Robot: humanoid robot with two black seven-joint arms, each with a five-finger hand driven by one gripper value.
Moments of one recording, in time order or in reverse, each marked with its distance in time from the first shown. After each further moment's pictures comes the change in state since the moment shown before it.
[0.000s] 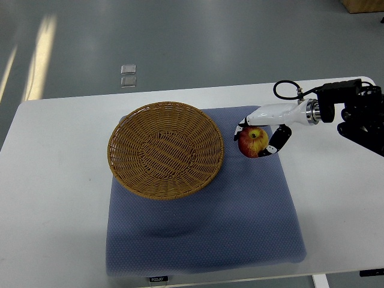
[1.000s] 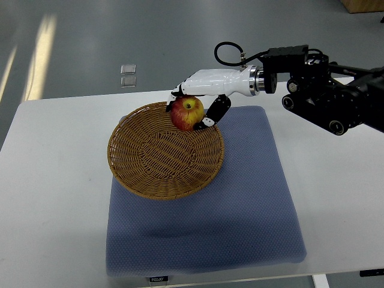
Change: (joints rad) left arm 0.000 0.000 0.000 0.000 0.000 0.000 0.000; right arm 0.131 0.260 0.096 -0.003 0.020 -0.046 -0.011
